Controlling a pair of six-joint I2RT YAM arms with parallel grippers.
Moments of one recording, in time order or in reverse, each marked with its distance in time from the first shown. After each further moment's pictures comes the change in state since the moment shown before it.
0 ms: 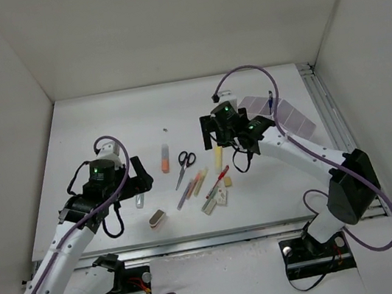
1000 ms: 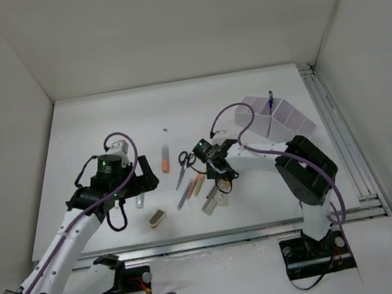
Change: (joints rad) left arm 0.000 0.122 0.000 0.030 0.067 0.010; right arm 0.131 0.319 -0.093 -0.071 0.113 0.436
